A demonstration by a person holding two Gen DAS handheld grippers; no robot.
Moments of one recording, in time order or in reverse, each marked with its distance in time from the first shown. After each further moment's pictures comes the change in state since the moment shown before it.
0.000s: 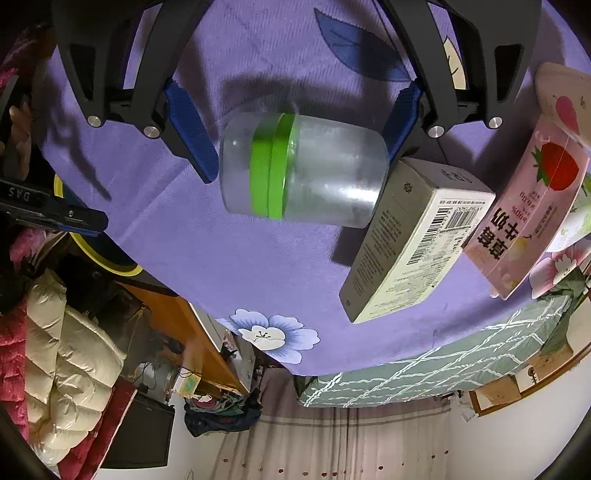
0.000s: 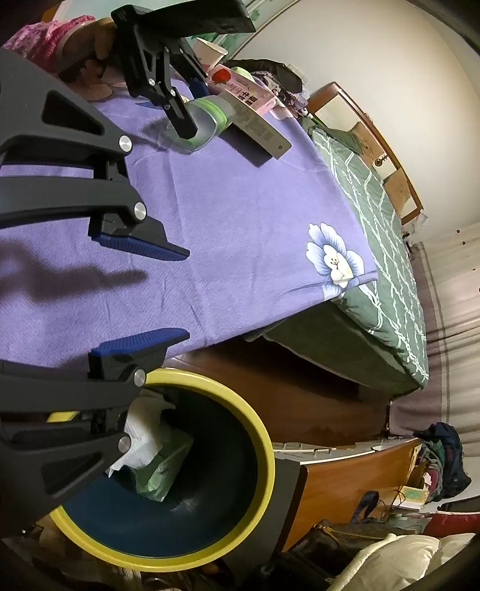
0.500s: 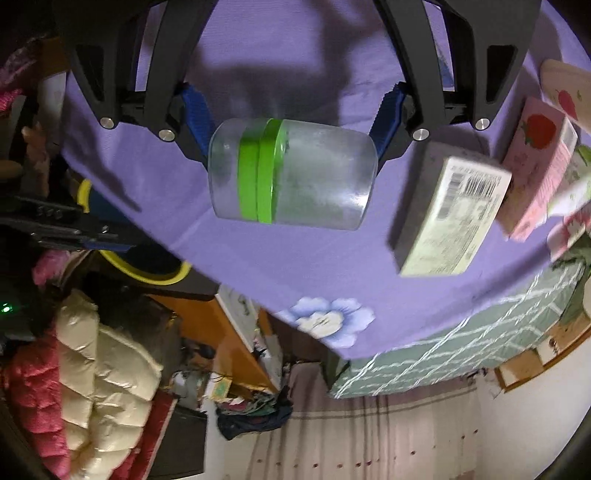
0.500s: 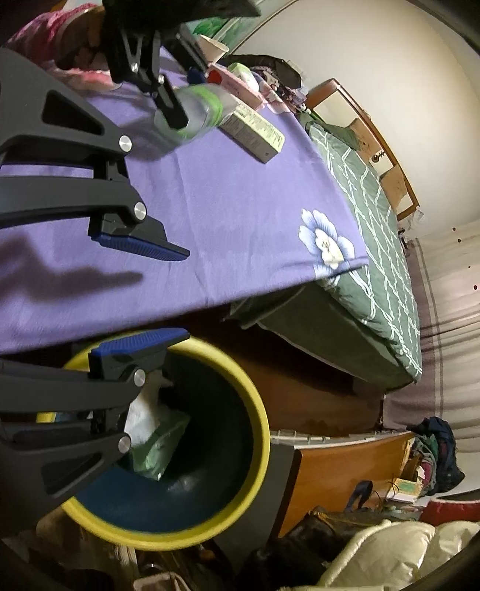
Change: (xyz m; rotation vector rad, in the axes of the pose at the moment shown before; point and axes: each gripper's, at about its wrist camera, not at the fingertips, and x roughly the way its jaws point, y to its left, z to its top) left arm -0.023 -0.061 0.009 0.112 -0.029 -0.051; right arm -0.028 -0.026 -0.003 -0.014 -0.028 -0.047
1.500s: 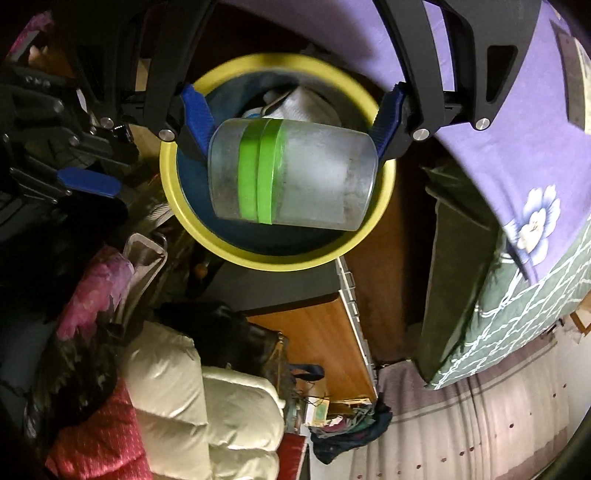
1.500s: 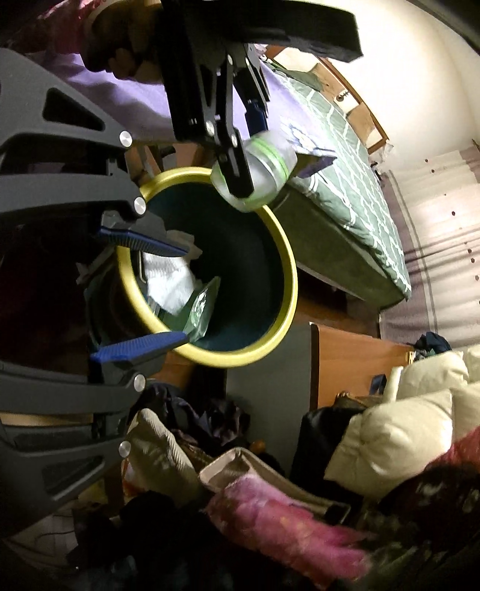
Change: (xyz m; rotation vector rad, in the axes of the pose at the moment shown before) left arm 0.099 -0.234 0.080 0.246 0.091 -0.168; right arm -0.092 -0.136 -0.066 0.176 -0.061 -0.182
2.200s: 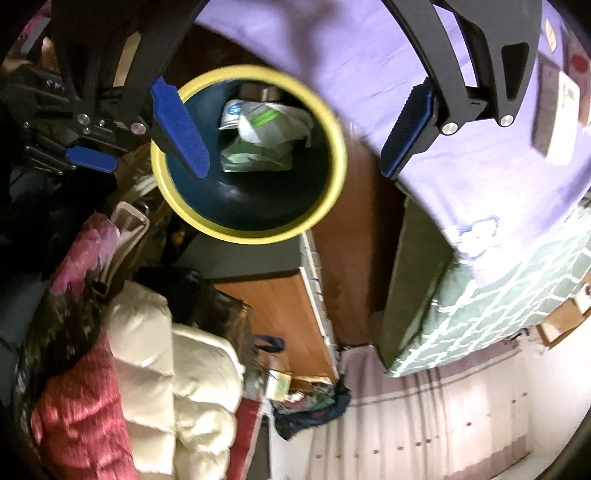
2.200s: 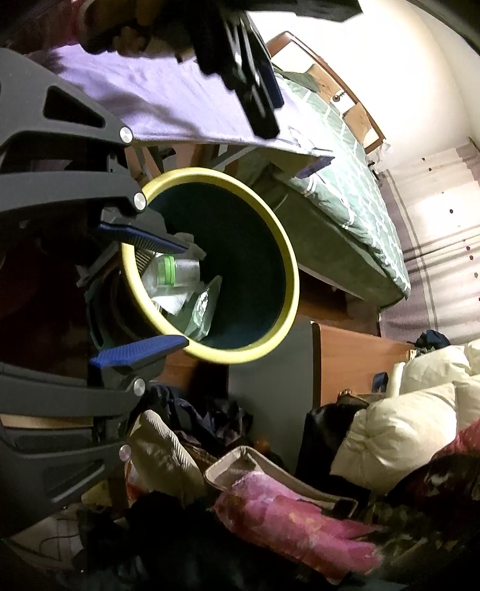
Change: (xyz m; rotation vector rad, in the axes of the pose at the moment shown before) left arm -0.066 0.033 -0.017 -0.117 -0.117 0.114; right arm 0.002 0.005 -0.001 -0.005 0.001 0.018
